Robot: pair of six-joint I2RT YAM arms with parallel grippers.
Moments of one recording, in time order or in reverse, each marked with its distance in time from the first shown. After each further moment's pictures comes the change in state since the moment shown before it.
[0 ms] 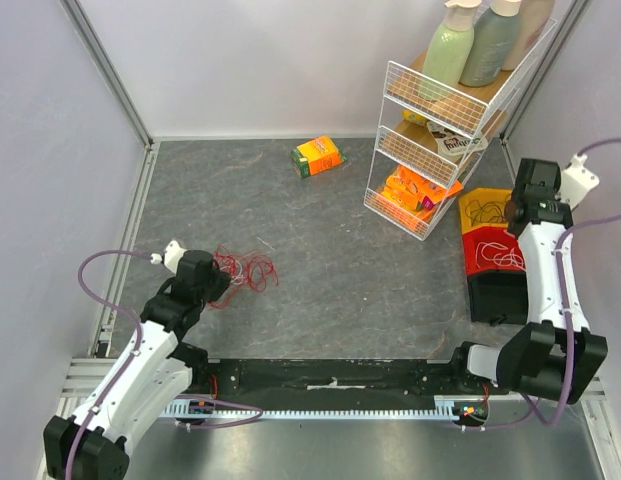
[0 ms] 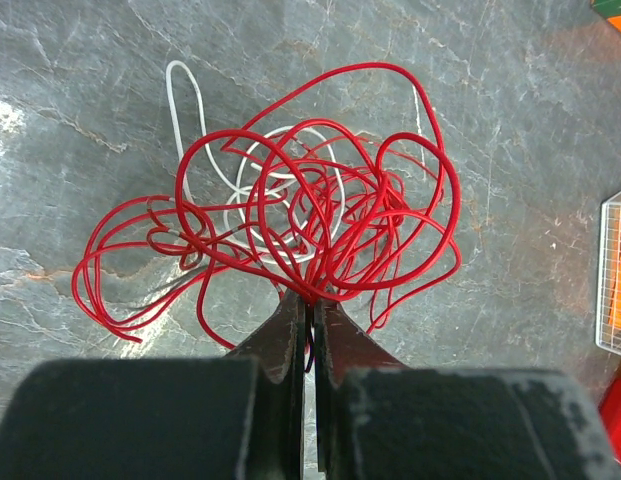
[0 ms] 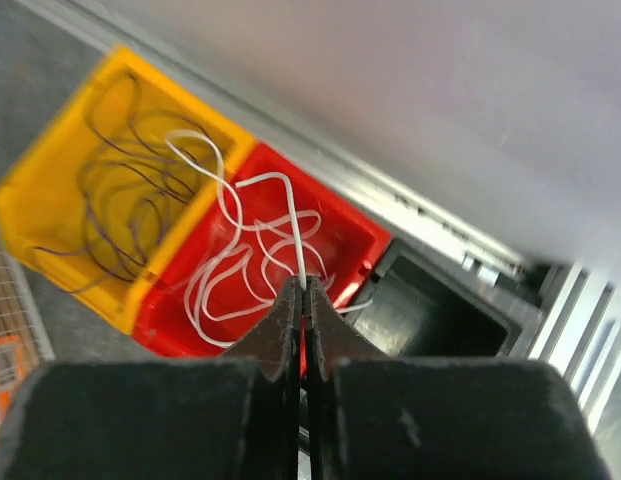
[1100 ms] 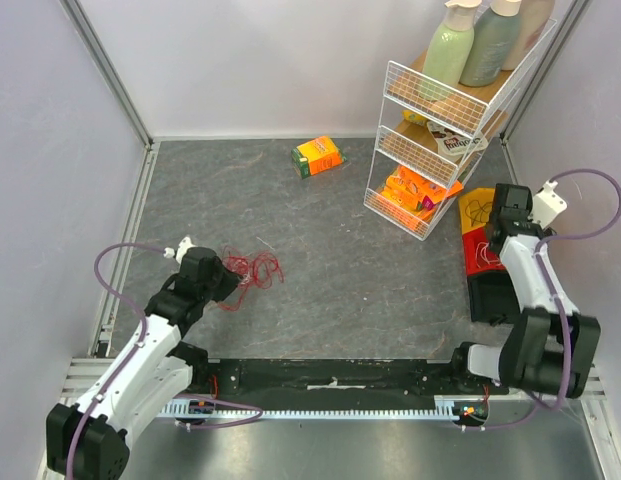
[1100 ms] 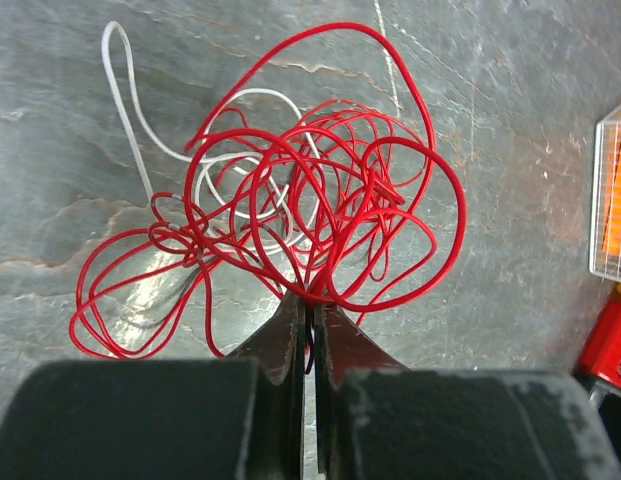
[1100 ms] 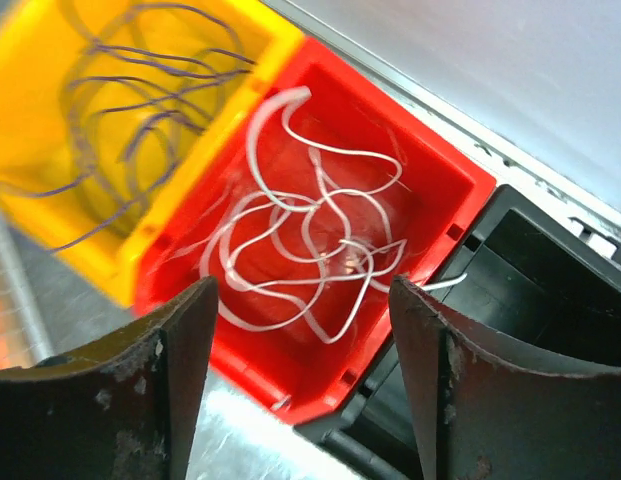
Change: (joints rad) left arm 0.000 0.066 -0.009 0.058 0.145 0.042; right arm -0.023 0.062 -0.345 0.258 -0.109 0.146
